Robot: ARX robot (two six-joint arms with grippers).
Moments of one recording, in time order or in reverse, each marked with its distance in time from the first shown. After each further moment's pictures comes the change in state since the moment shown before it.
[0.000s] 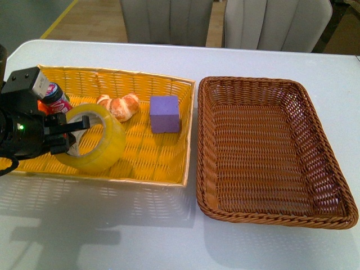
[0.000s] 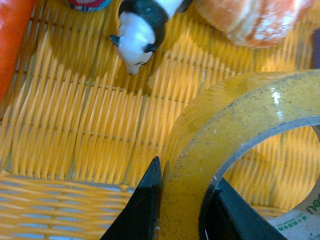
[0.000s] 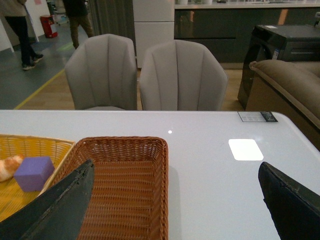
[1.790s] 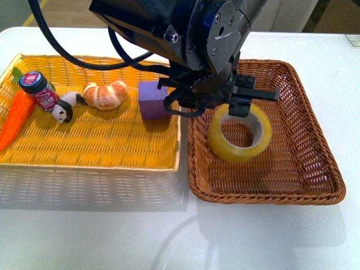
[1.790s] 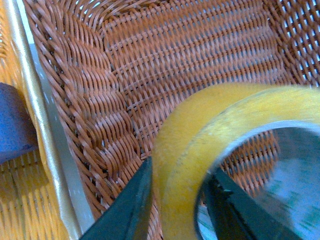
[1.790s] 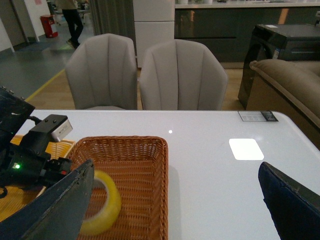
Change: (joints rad) left arm -0.573 0.288 0.728 -0.447 -0.115 -0.047; right arm 0.000 0.000 0.000 0.000 0.000 0.000
